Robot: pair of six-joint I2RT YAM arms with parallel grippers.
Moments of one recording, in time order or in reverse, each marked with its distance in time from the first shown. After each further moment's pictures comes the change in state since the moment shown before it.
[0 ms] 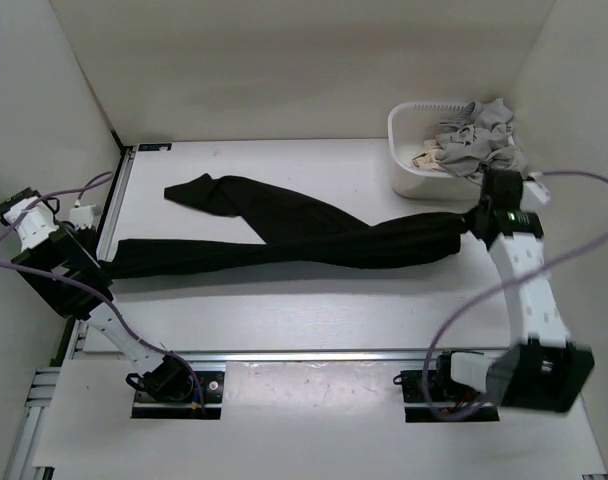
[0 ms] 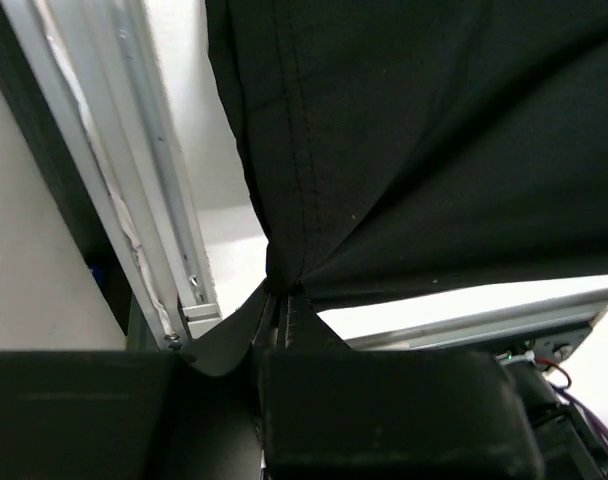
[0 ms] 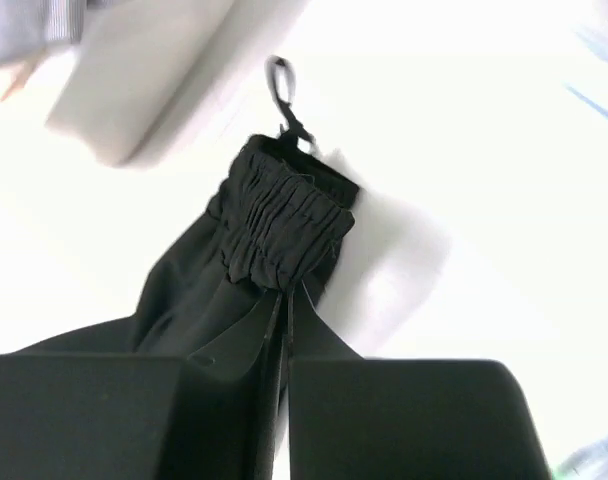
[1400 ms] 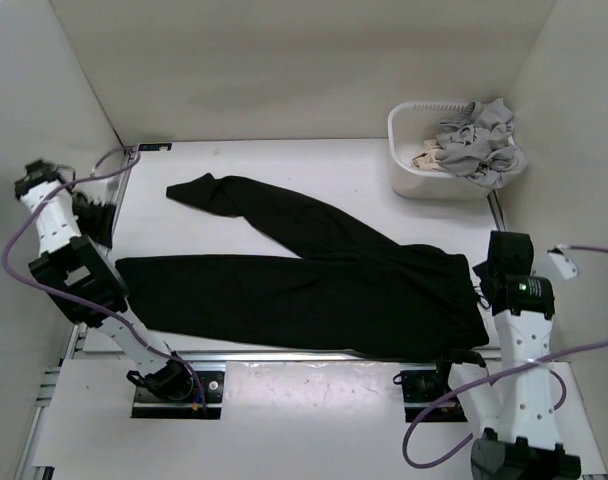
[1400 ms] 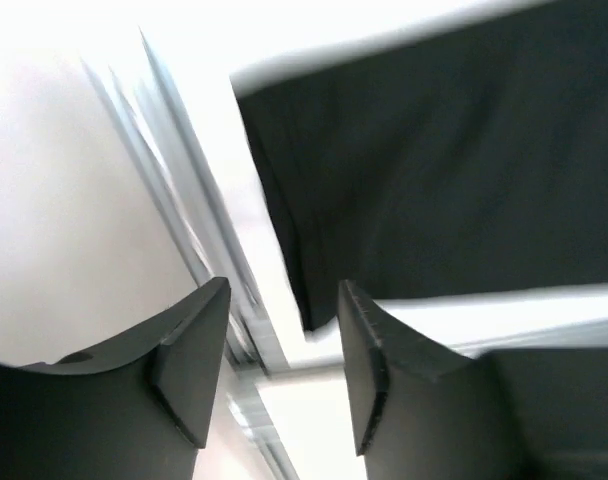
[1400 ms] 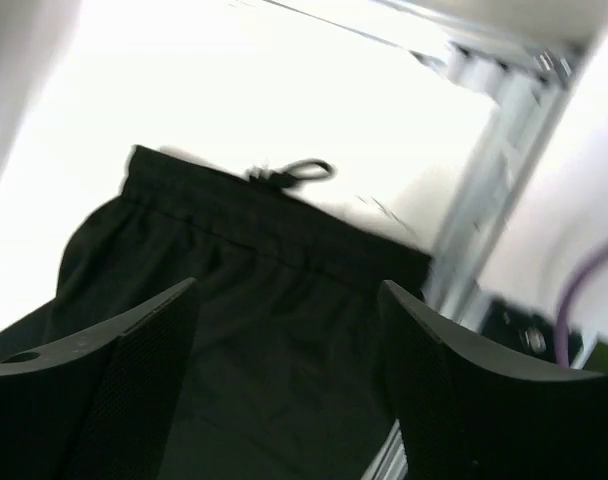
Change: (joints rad) left arm -0.110 -0.166 -0.072 0.072 -0.044 0.105; right arm -0.075 -0.594 -0.293 -0.438 0.201 0.193
